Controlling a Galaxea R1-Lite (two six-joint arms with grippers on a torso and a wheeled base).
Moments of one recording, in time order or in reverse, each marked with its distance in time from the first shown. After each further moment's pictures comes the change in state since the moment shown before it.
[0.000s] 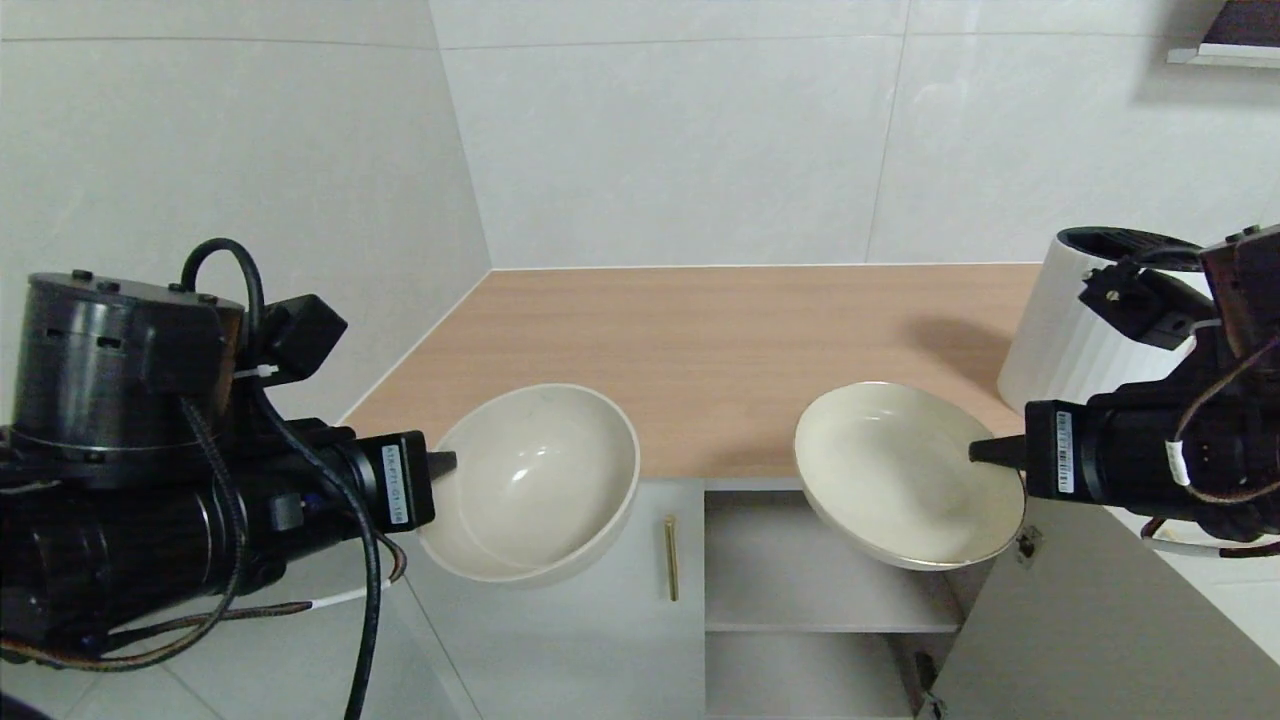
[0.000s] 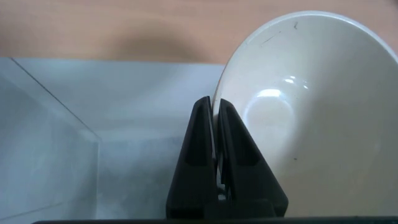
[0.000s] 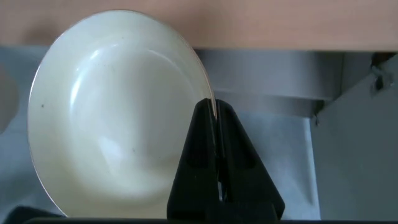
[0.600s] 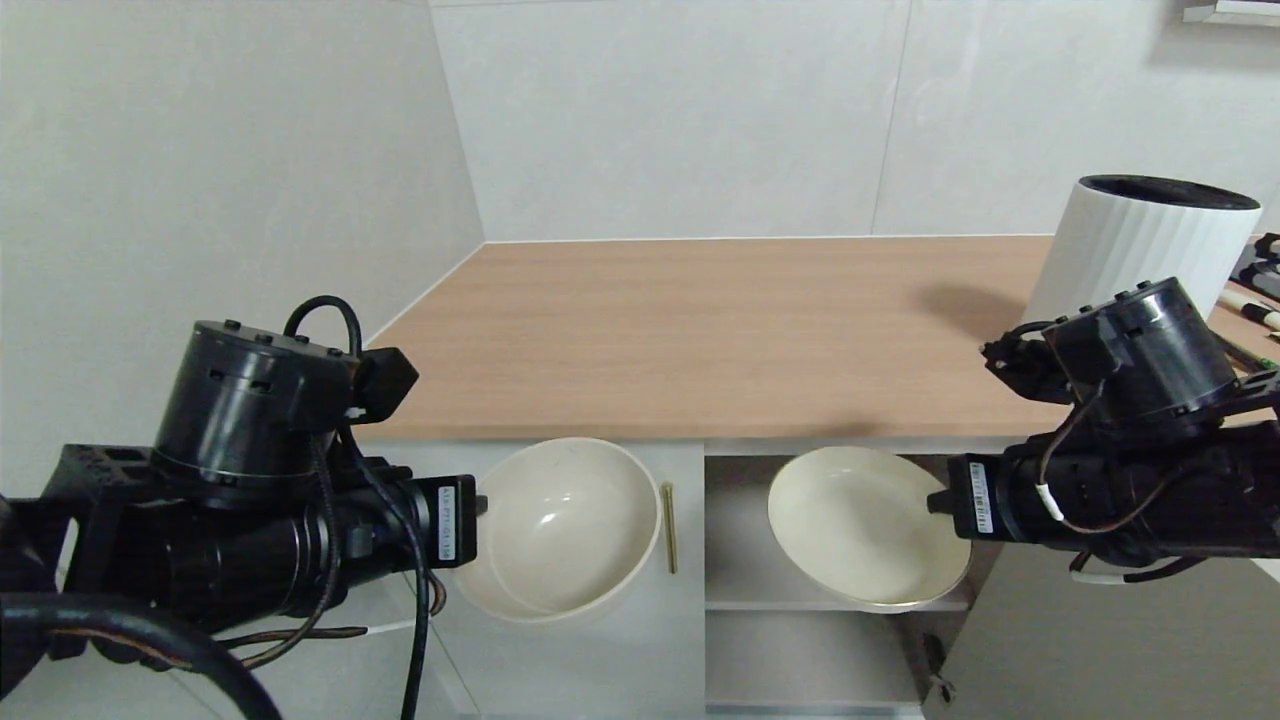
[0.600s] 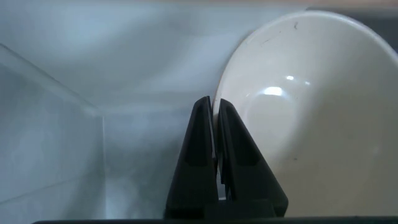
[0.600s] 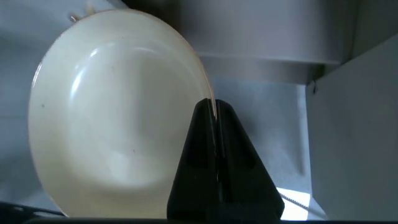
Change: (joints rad) left arm -0.018 0.100 0.014 0.025 0.001 0.000; right arm 0.012 0.150 0.016 0.000 0.001 0.016
